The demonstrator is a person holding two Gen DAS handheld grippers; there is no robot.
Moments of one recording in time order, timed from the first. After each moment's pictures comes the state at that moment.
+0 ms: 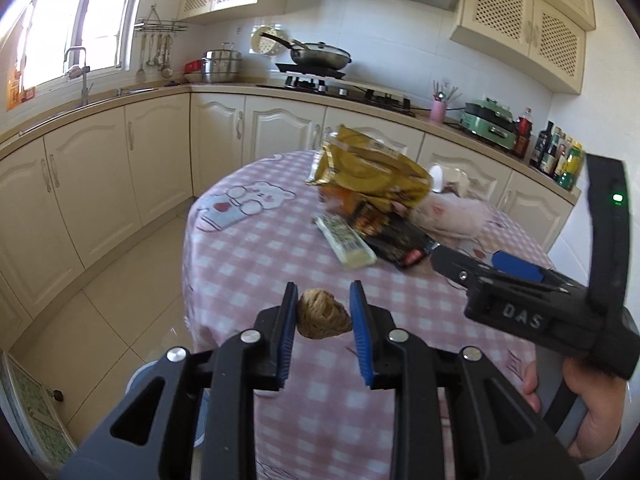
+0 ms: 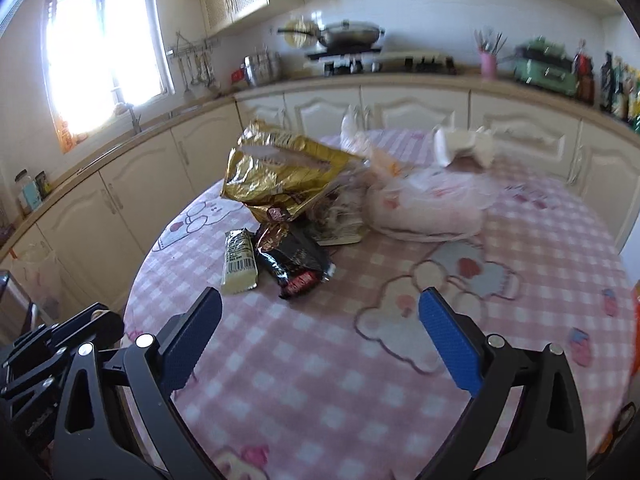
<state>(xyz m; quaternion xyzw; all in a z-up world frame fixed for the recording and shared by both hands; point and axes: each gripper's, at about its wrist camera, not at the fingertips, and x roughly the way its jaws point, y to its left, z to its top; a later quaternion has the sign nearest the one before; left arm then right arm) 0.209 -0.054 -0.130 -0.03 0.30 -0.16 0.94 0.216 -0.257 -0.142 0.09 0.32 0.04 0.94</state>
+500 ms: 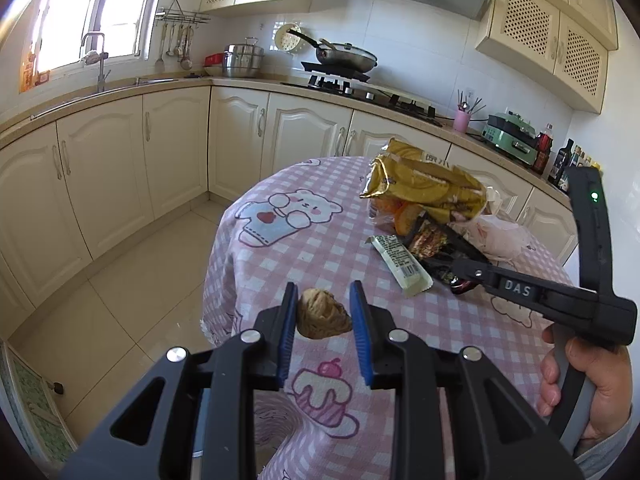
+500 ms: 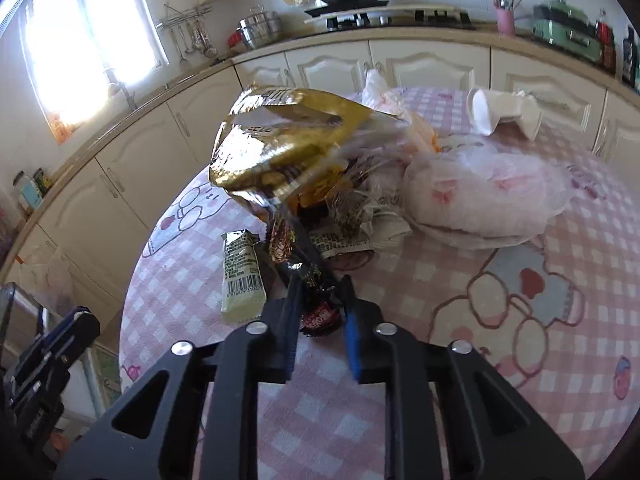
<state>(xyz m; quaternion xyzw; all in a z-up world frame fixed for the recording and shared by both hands) 0.238 -0.014 -0.136 -0.05 0.31 -0.14 0.94 0.252 -0.251 -0.141 0.10 0.37 0.05 0.92</state>
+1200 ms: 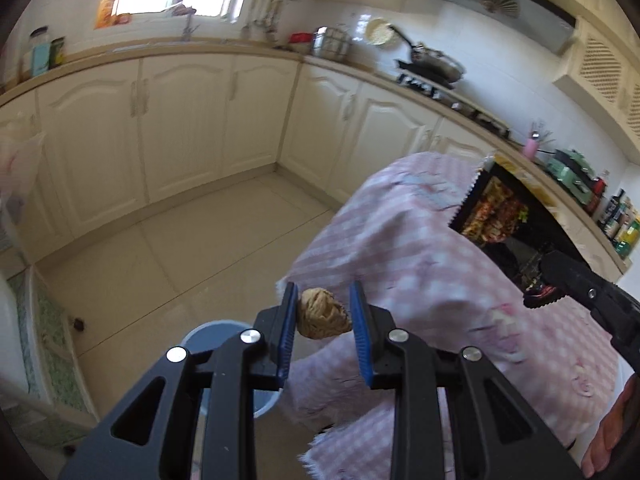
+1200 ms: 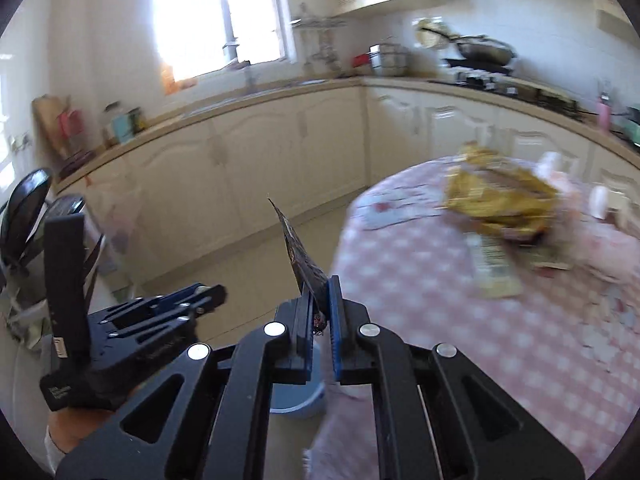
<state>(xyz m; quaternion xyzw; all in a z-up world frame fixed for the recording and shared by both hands) 0.218 0.127 -0.185 -0.12 0.35 -0.02 0.93 0.183 -0.078 -0.125 -0.01 0.31 0.22 0.93</state>
